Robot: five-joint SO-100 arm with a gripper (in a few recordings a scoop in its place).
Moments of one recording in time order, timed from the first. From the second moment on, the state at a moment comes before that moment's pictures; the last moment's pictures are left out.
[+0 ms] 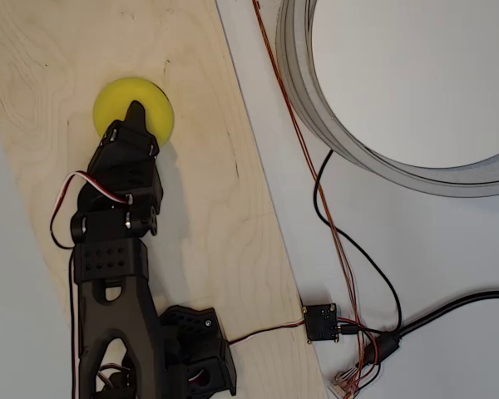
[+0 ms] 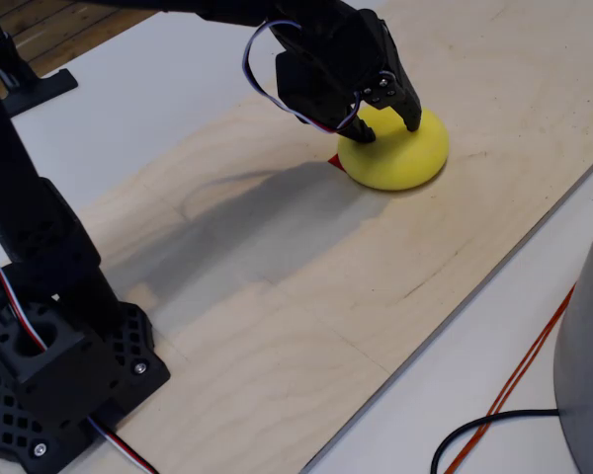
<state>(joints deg) 98.3 85.6 115.8 34.5 38.8</state>
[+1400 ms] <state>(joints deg) 107.7 91.1 115.1 26.9 18.0</state>
